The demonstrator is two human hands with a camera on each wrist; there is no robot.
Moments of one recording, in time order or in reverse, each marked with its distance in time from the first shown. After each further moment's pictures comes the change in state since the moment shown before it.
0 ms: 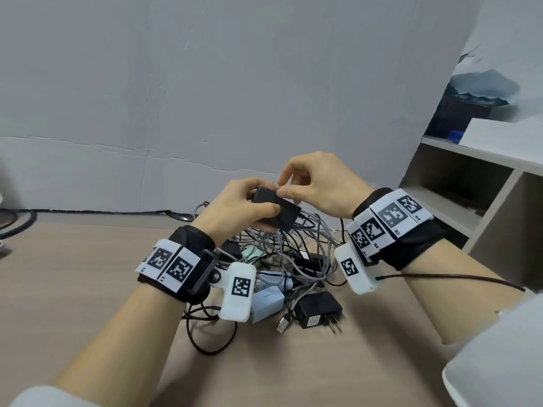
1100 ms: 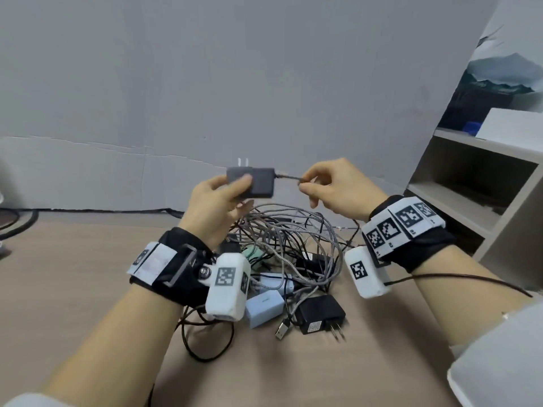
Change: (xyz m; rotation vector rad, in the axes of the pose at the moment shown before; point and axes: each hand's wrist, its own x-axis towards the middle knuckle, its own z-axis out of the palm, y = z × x) left_hand 0.020 -0.021 -0.013 -0.559 0.342 -0.077; right_hand 0.003 0.050 0.005 0.145 0.012 0.185
